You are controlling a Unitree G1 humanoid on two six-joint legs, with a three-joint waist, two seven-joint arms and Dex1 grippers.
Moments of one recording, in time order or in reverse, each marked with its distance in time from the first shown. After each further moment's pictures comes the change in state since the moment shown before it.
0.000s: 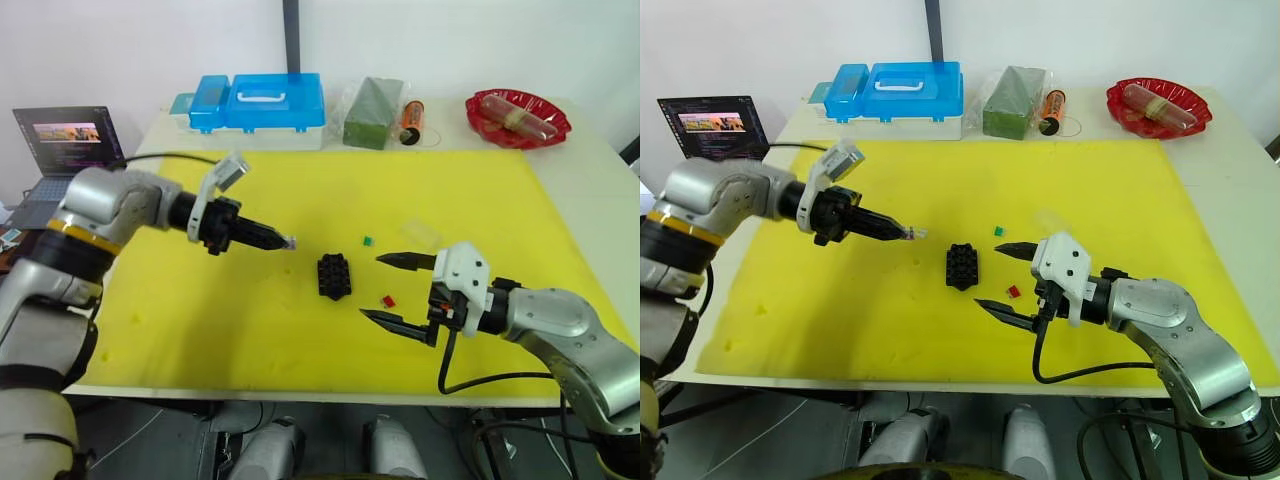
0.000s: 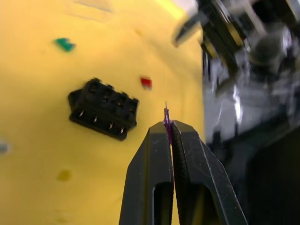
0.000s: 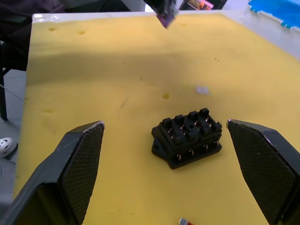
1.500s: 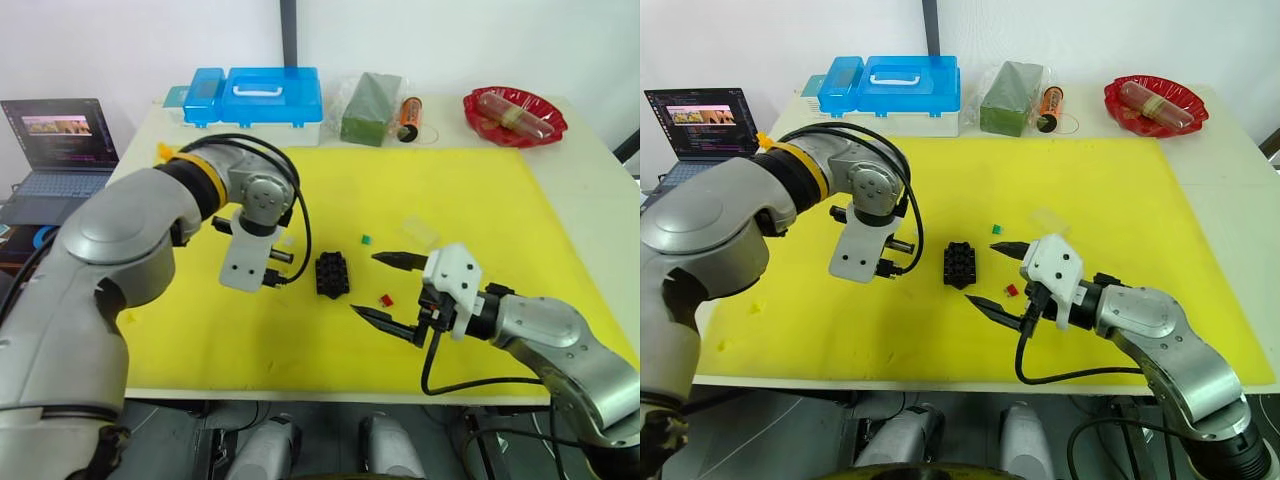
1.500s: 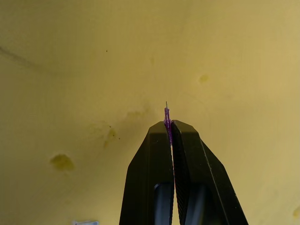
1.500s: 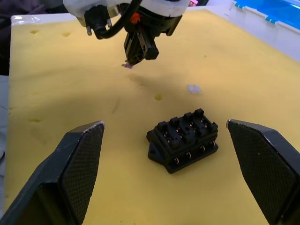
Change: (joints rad) left arm -0.480 -0.352 -0.923 0.516 0.712 -1.944 -0.044; right arm 0.010 0.052 0.020 -0.081 -0.018 0.070 -0.105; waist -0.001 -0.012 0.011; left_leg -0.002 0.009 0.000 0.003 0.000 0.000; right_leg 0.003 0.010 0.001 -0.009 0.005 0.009
